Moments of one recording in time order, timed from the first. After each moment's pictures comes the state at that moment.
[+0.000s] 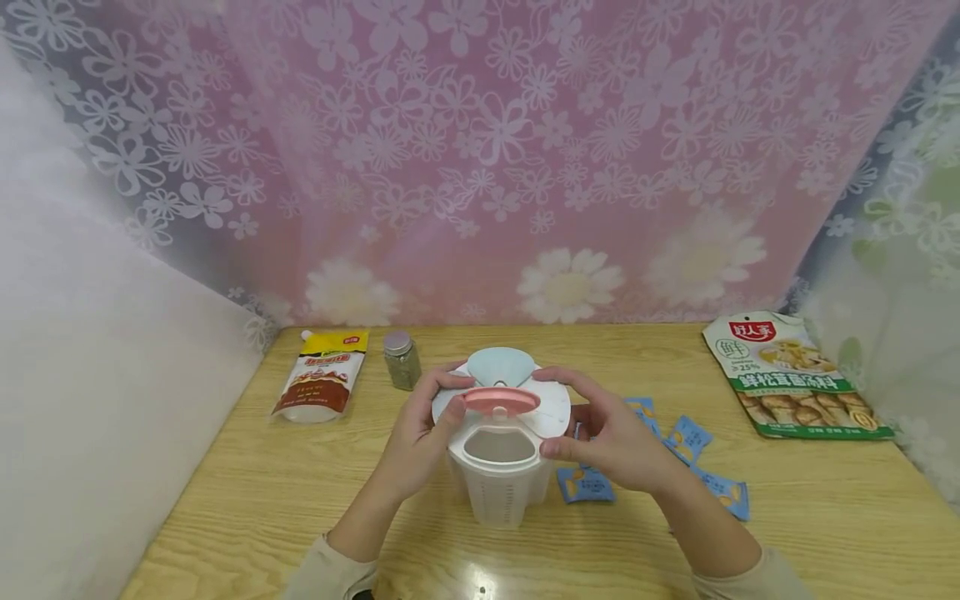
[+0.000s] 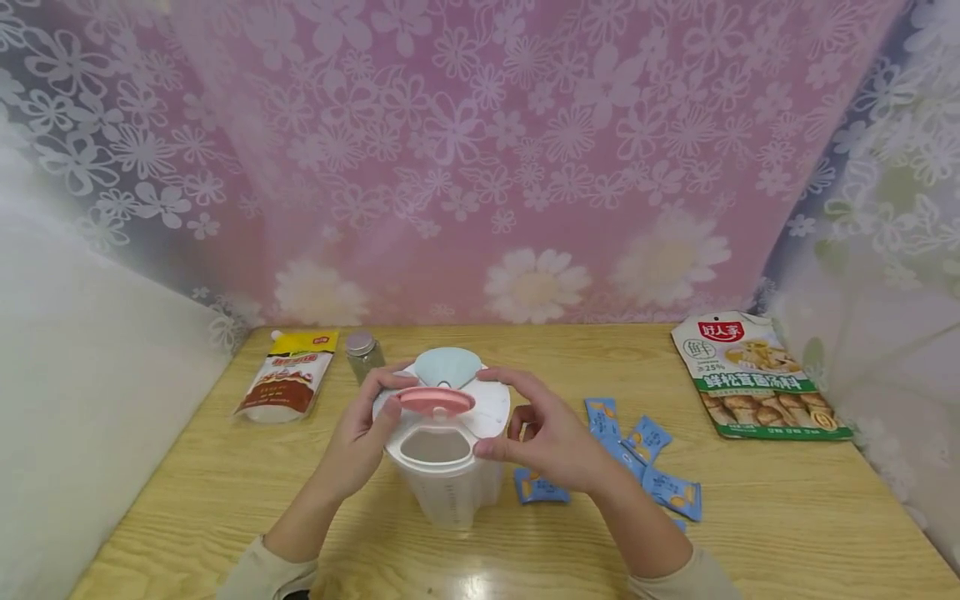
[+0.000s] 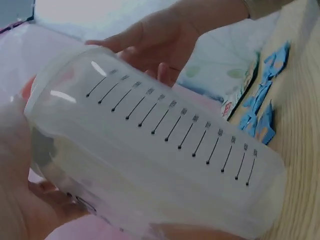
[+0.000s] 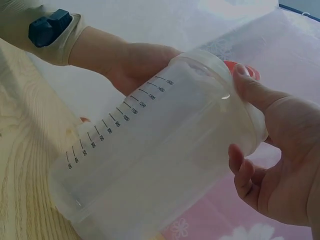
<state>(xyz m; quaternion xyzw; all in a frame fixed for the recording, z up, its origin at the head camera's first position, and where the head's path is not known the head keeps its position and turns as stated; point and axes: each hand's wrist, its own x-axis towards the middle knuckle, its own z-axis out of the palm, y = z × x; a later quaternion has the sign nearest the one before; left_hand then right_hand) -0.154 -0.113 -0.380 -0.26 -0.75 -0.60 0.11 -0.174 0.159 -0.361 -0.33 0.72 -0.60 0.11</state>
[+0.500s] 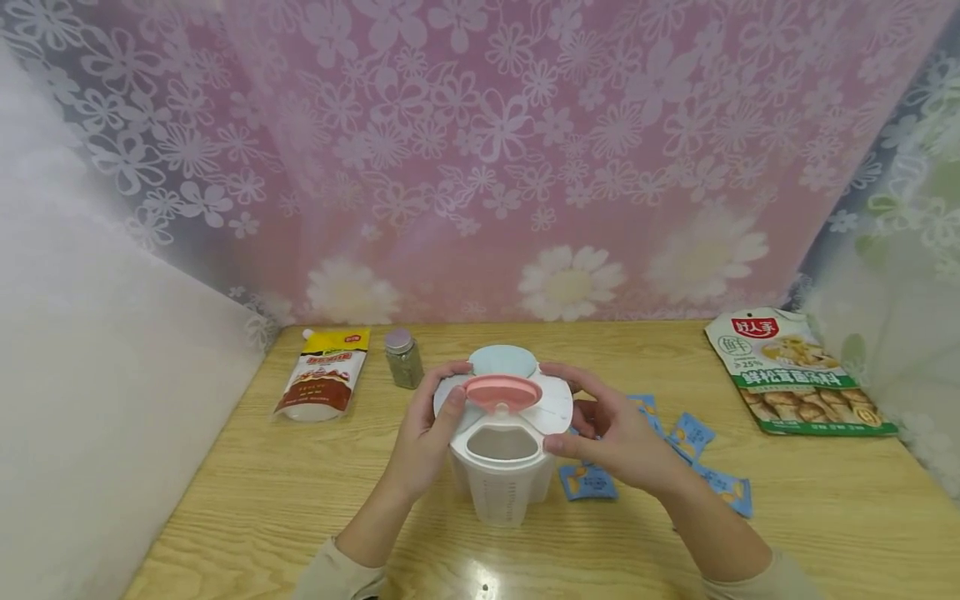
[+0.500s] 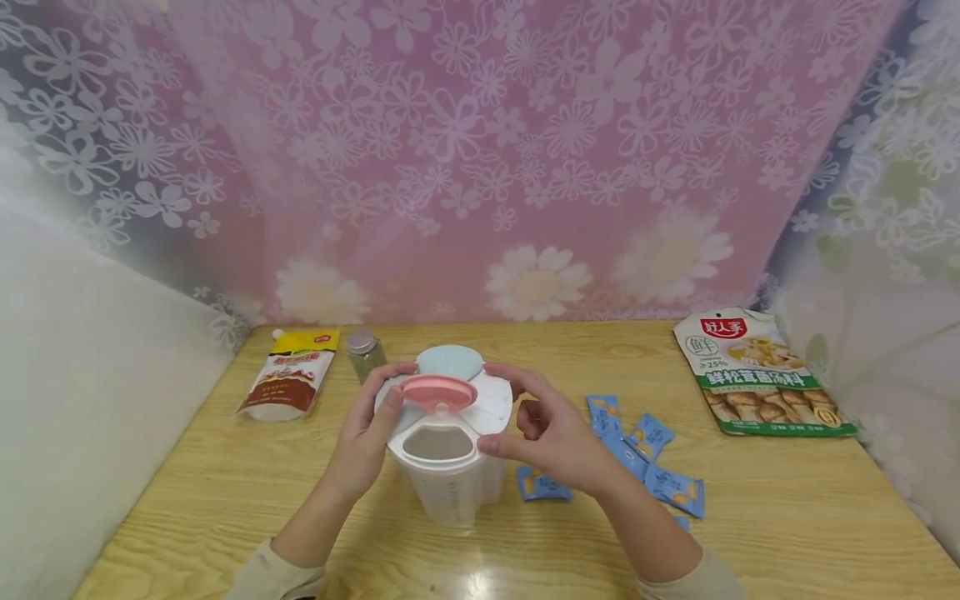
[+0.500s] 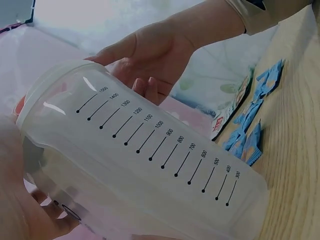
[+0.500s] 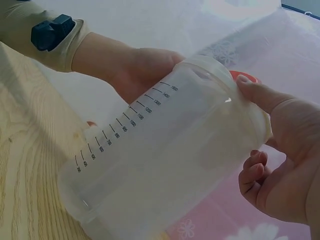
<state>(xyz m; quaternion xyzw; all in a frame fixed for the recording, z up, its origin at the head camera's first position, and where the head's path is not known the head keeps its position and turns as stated) -0.152 -0.103 -0.379 -0.19 -0.72 -0.66 0.10 -0.170 0.160 -0.362 -0.30 0.71 -0.63 0.11</state>
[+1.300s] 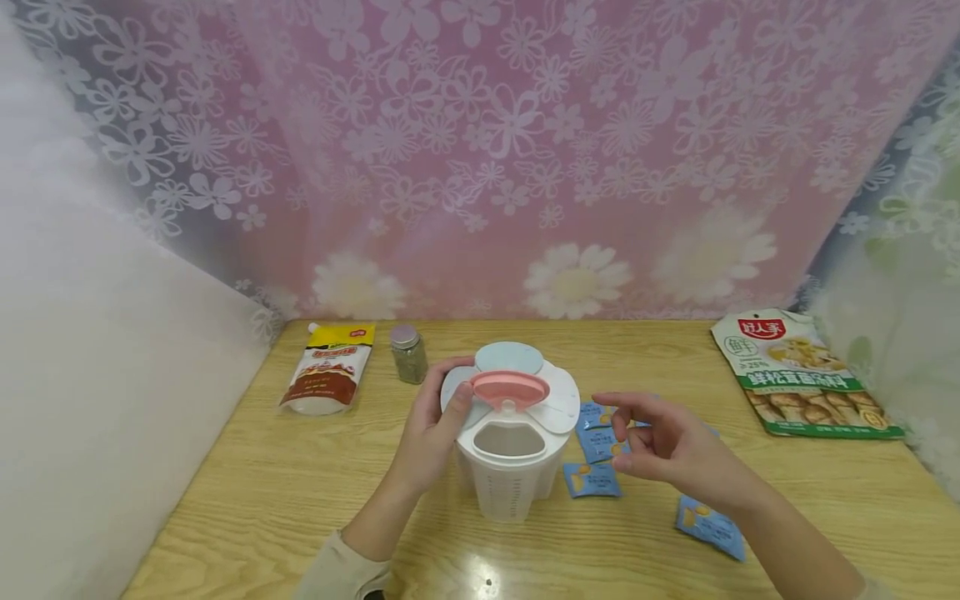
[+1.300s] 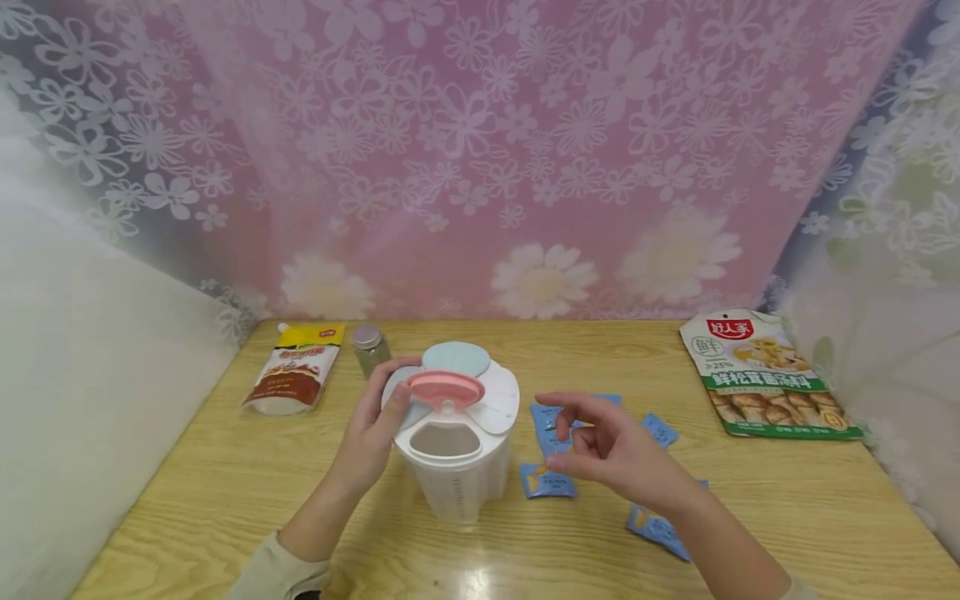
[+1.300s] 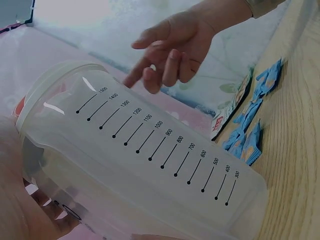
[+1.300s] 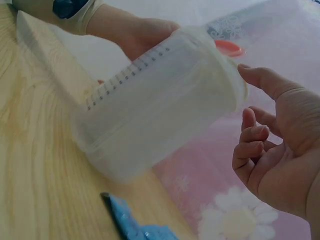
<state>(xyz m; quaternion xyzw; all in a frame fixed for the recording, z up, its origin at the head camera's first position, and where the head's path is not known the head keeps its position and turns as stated) -0.152 -0.101 -0.379 -0.19 -0.69 -0.70 0.09 -0.160 0.217 -0.368 -0.34 0.69 -0.62 0.15</state>
